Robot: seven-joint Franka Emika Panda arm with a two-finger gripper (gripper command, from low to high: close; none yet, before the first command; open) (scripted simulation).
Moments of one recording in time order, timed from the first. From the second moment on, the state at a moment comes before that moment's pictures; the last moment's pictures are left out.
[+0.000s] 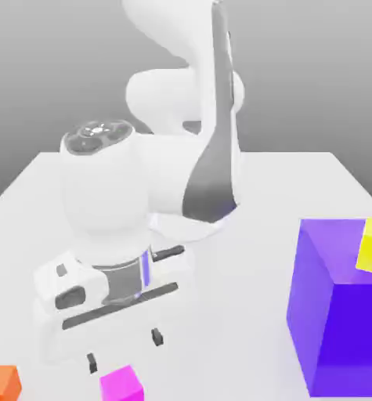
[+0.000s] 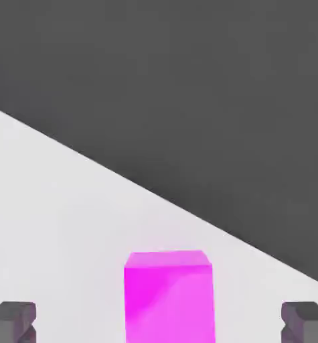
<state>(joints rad) 0.11 0.35 -0.26 -2.36 0.22 2.70 -0.08</state>
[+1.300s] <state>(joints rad) 0.56 -0.19 0.21 -2.35 0.05 2.16 -0.17</state>
